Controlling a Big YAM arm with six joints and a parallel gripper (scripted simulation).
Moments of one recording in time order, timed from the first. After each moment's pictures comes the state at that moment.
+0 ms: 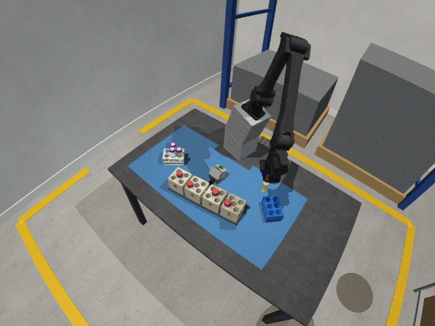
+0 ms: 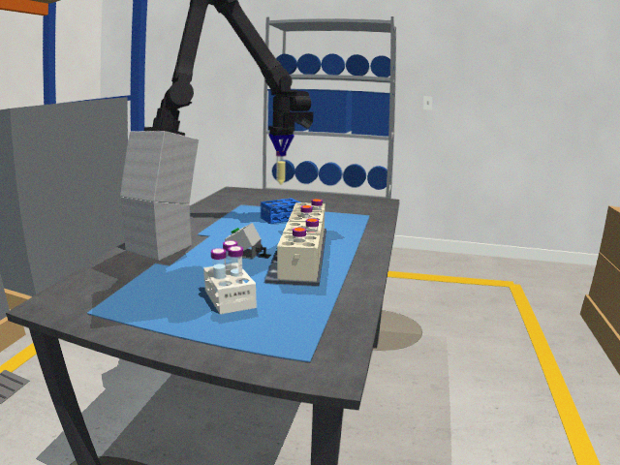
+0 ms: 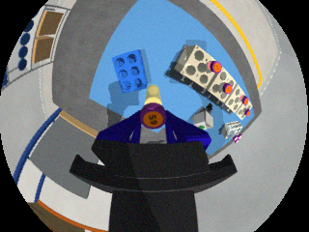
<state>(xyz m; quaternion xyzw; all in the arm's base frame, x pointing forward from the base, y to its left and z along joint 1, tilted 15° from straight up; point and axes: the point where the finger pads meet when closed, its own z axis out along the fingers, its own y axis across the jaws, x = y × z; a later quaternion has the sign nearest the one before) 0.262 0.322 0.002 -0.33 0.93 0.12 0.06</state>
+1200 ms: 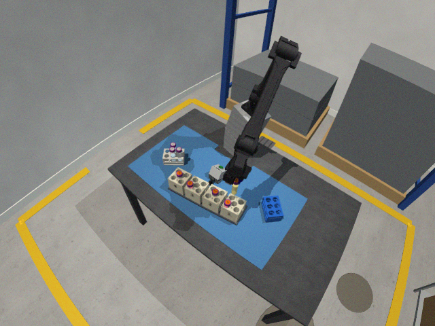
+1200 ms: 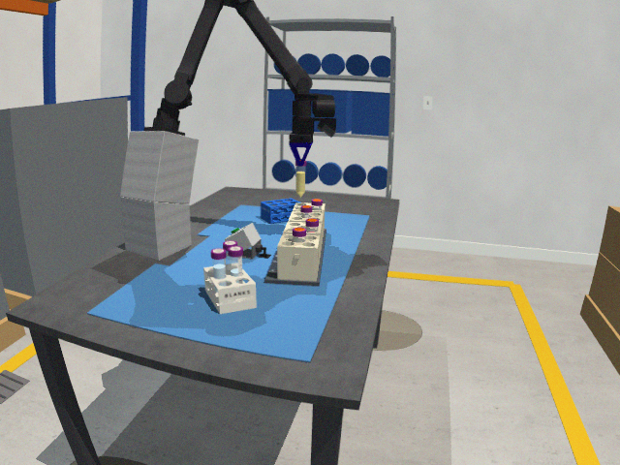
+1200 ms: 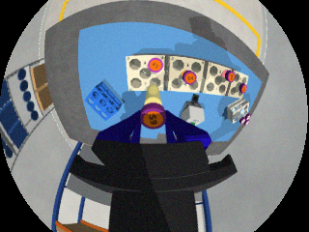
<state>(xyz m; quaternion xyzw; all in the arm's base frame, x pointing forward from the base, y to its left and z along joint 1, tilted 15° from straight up) 0.371 0.229 -0.031 -0.13 0.98 0.13 0.03</state>
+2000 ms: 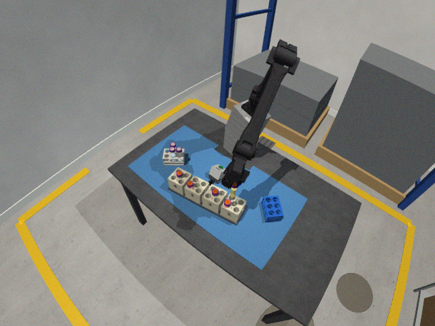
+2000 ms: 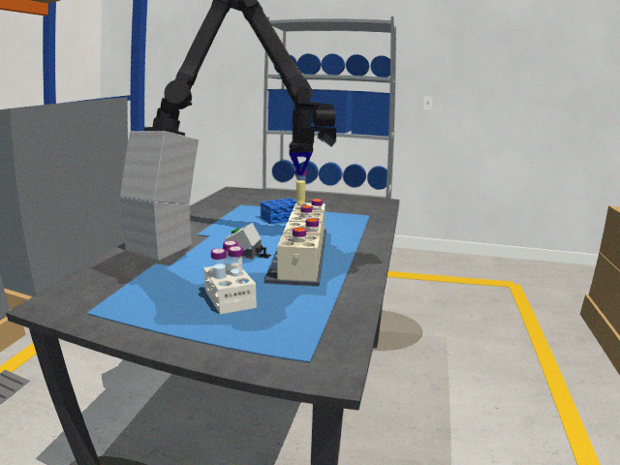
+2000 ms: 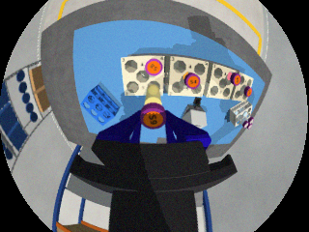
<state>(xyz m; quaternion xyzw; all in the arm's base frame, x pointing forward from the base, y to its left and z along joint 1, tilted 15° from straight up) 0.374 0.233 -0.059 -0.13 0.98 0.13 0.03</state>
